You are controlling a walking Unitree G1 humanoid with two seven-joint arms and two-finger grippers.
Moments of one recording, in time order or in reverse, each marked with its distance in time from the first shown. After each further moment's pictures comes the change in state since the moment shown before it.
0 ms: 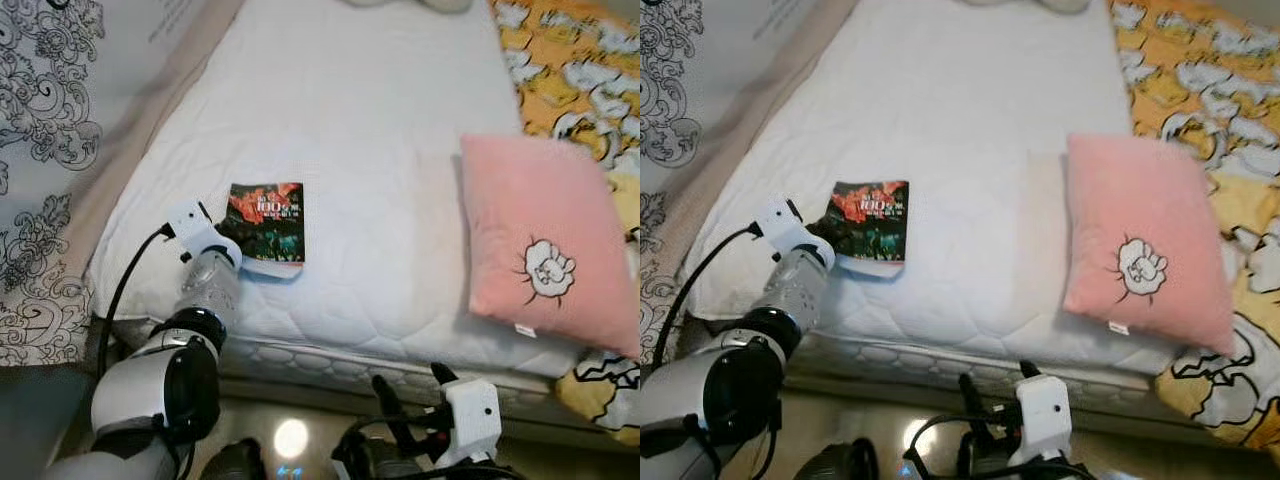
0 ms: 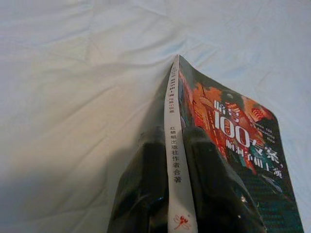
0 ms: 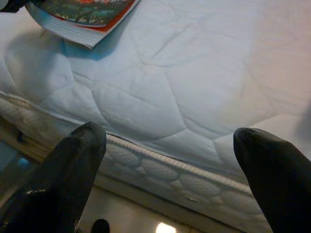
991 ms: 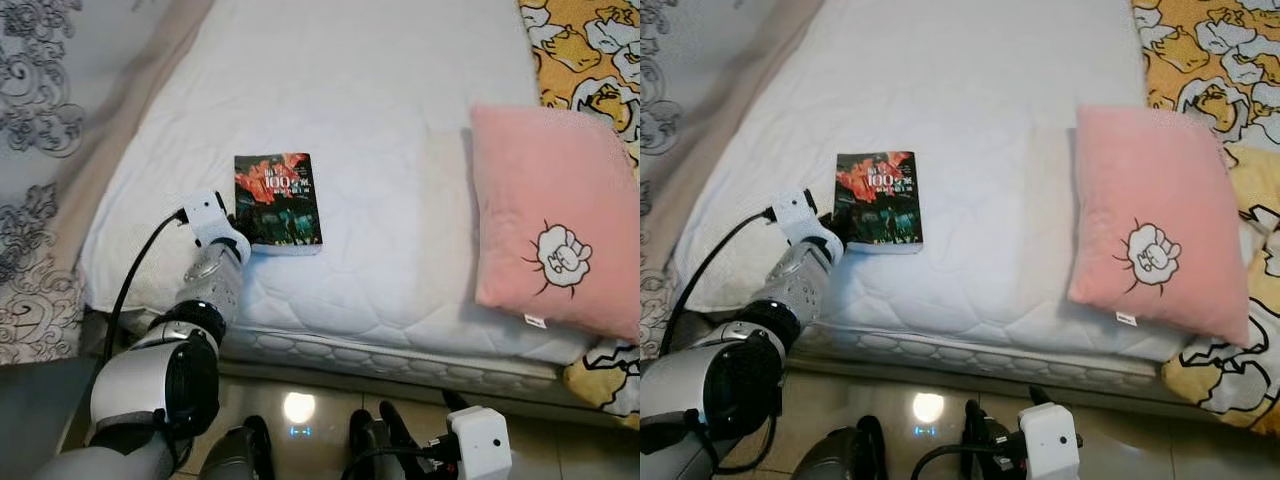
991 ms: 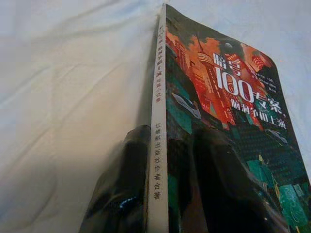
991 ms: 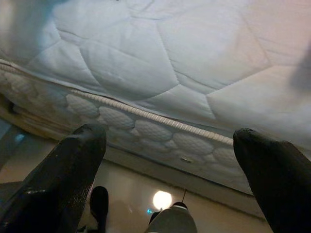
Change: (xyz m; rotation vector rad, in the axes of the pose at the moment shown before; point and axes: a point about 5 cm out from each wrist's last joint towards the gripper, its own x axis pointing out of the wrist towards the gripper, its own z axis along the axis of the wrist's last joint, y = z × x) left arm 0.002 -0.017 0.005 0.144 0.024 -0.163; right arm -0.026 0.001 -0.010 -0.043 0.056 -0.031
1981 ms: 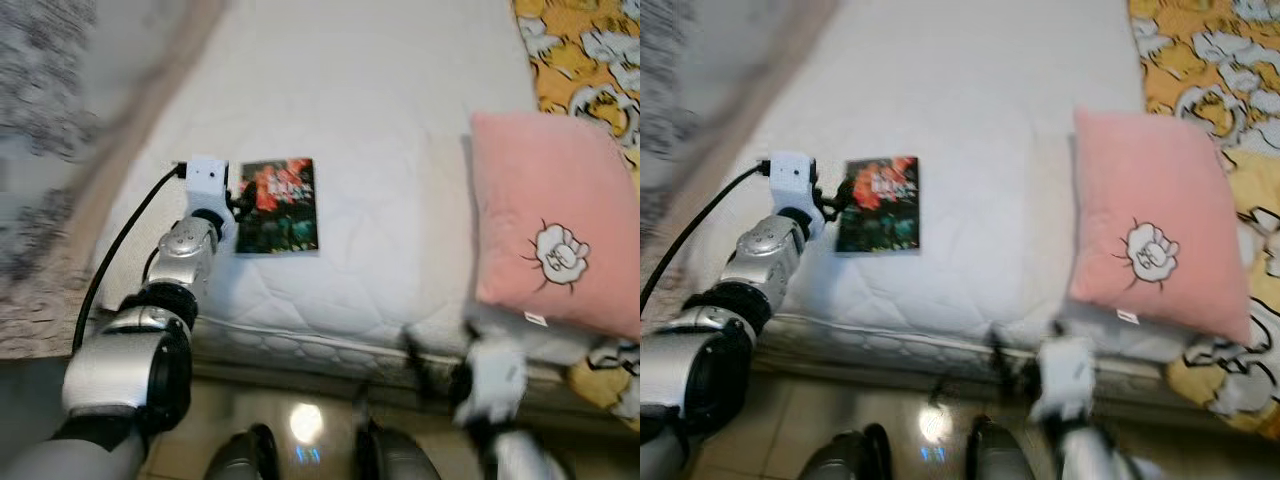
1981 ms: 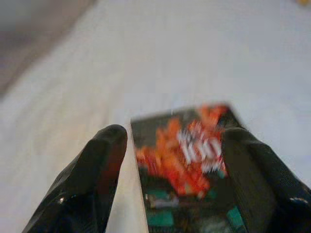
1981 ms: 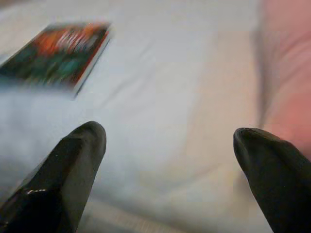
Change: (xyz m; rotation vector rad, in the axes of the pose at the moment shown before) left arm 0.000 0.000 0.043 0.400 -0.179 -0.213; right arm 0.057 -0.044 0.048 -0.064 -0.243 -0.156
